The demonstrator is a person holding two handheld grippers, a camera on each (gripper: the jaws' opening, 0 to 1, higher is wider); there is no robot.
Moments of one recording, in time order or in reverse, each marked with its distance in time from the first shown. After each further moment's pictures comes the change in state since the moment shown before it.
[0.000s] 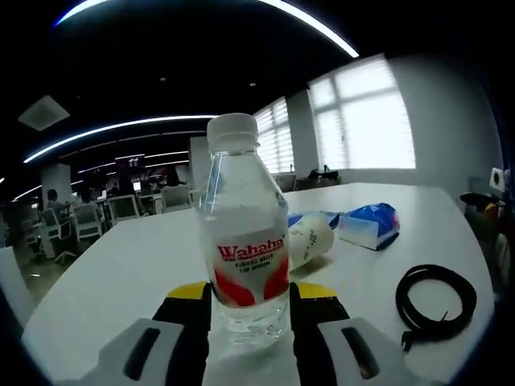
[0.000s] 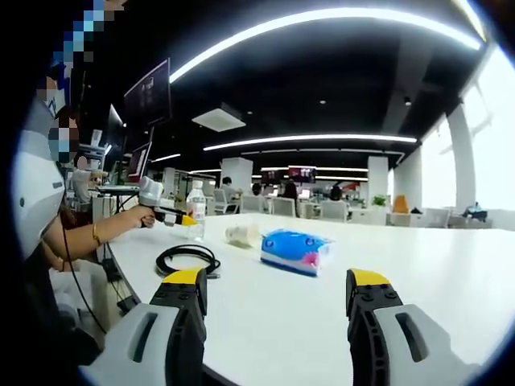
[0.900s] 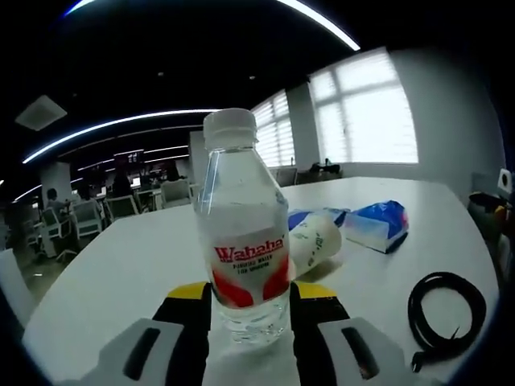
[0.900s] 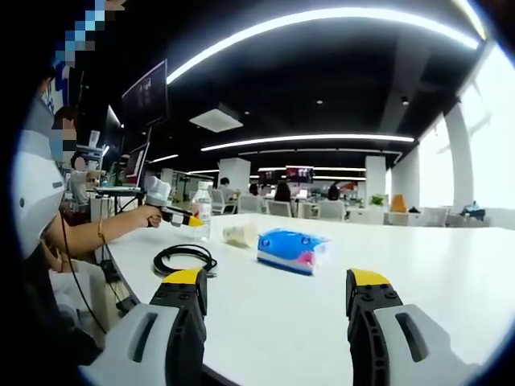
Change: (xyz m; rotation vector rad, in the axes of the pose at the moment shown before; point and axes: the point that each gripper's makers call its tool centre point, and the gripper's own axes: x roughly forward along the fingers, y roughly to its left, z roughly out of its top) left arm 0.029 -0.006 0.004 0.005 0.042 0.007; right arm -0.004 -0.007 0.000 0.004 -0.002 -0.013
